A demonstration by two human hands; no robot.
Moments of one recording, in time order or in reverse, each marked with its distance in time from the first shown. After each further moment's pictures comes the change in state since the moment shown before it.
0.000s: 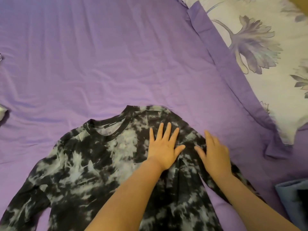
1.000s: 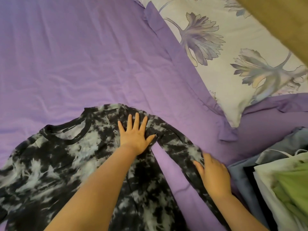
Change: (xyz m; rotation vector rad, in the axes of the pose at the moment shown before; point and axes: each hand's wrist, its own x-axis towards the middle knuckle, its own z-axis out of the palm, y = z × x) left_hand 0.038 0.045 -0.004 0.205 -0.057 -0.145; right_hand -0.075 0.113 -0.022 -0.101 0.035 0.109
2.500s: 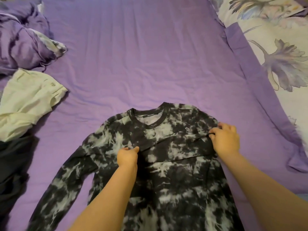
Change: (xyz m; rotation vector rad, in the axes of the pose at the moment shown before) left_hand -0.156 -0.194 0.018 -1.697 0.238 -1.249; right_hand 0.064 -0.207 -0.027 -0.083 0.031 -0.210
